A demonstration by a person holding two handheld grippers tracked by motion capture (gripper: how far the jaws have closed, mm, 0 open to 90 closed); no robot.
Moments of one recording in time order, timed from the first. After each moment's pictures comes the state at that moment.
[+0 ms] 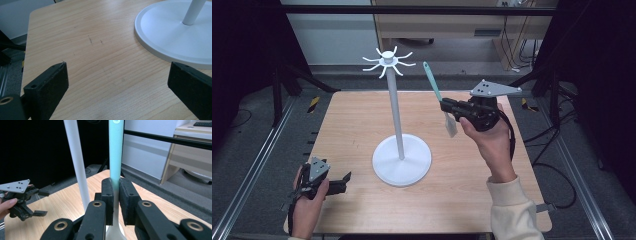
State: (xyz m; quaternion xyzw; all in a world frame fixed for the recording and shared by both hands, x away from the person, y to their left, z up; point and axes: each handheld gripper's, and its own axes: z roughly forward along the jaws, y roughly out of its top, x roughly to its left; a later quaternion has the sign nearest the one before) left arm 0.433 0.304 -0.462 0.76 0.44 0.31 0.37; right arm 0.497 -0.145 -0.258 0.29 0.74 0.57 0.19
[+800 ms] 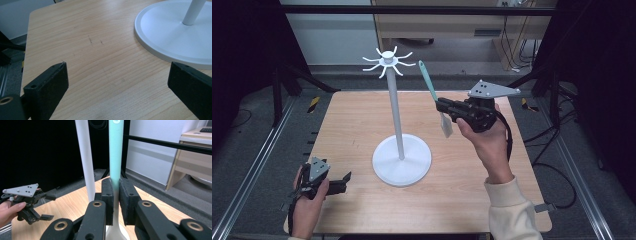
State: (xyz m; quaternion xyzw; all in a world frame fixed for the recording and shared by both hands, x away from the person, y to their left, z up) left arm 0.433 0.304 -0.462 0.76 0.44 0.31 0.37; right arm 0.492 -0.138 -0.255 0.27 0.73 0.59 0.19
